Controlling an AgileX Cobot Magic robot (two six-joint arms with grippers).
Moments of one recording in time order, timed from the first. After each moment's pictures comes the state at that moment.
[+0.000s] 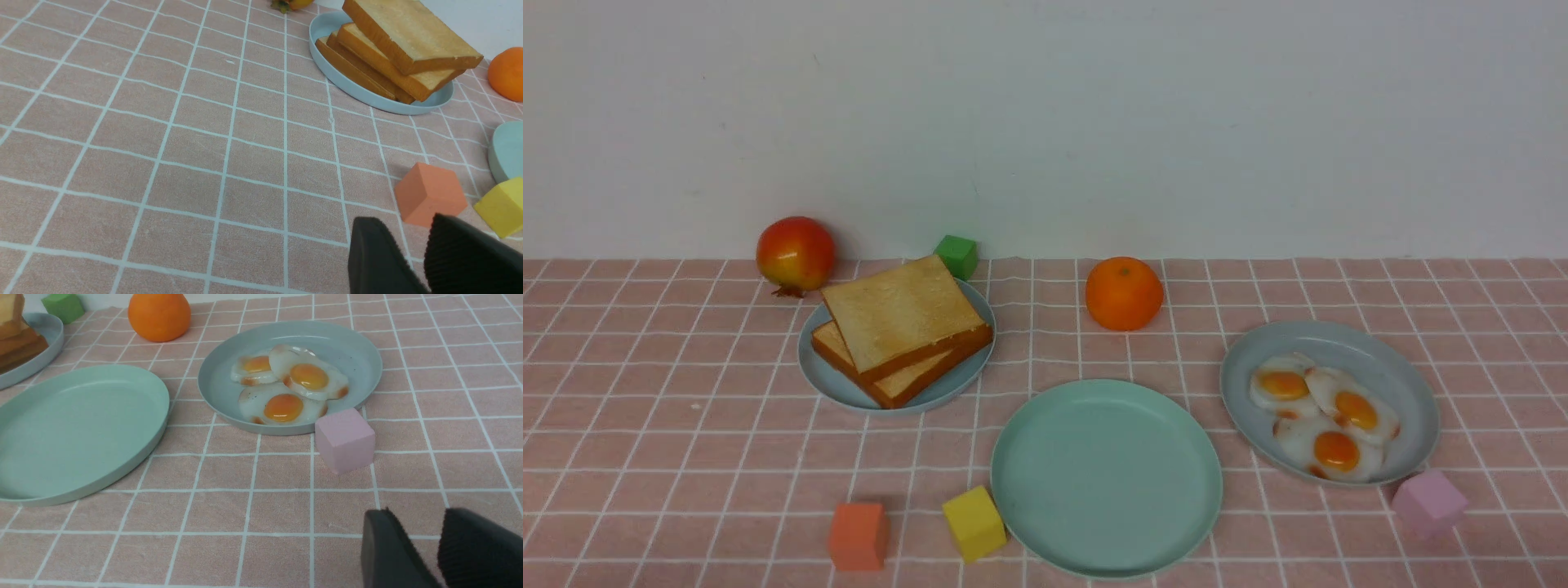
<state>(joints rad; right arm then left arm) 0.10 -0.01 0.02 0.05 0.40 0.00 -0.06 -0.01 0.02 -0.10 0.36 -0.30</state>
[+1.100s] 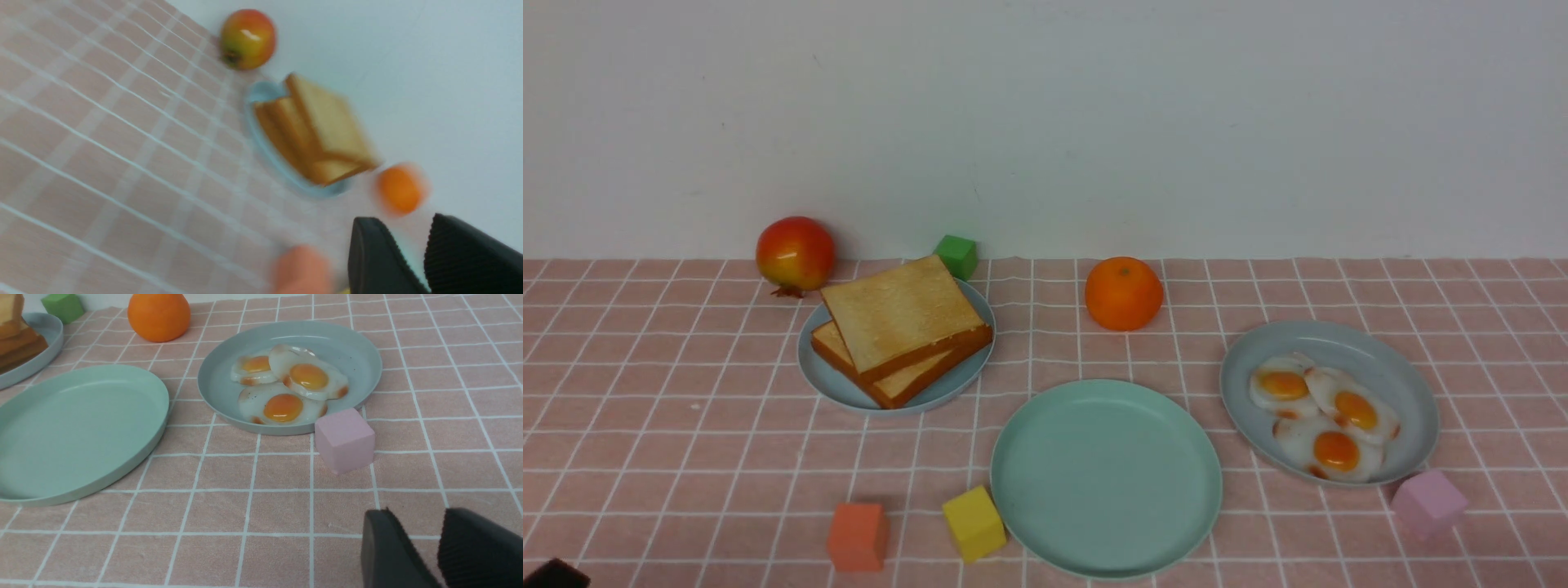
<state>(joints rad) 0.10 -0.01 0.02 0.05 0.40 0.00 -0.06 -0.01 0.03 -0.46 0.12 -0.52</state>
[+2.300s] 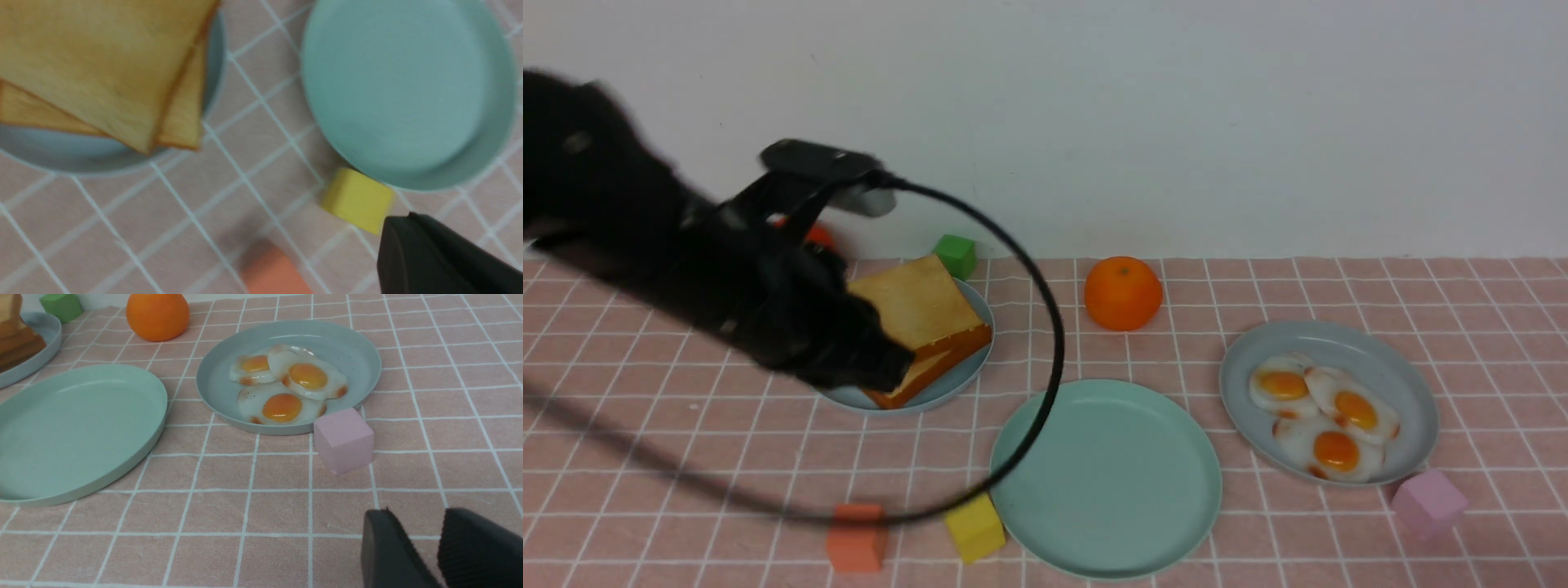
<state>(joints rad) 0.10 -0.01 0.02 0.05 0.40 0.00 -0.29 1.55 -1.25 -0.39 0.84 0.42</state>
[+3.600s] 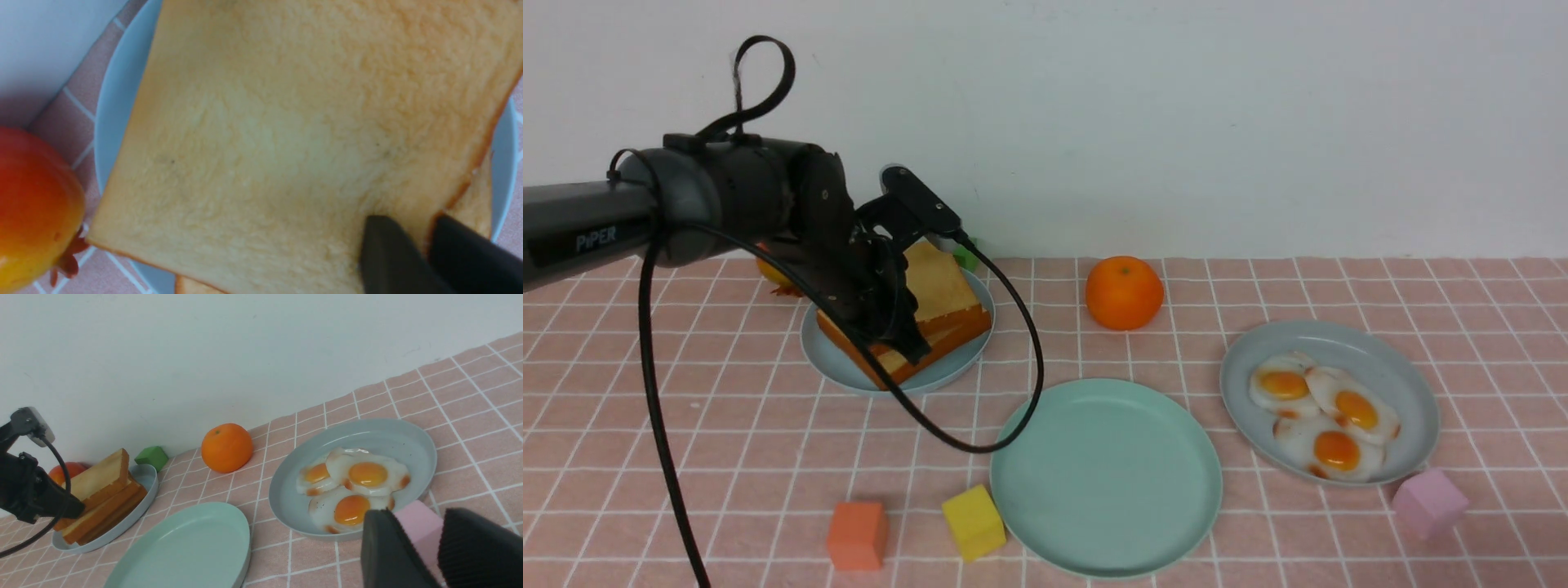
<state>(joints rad) 0.10 -0.01 0.03 0.24 0.16 0.13 -0.27 2.02 -1.52 -0.04 0.59 0.54</state>
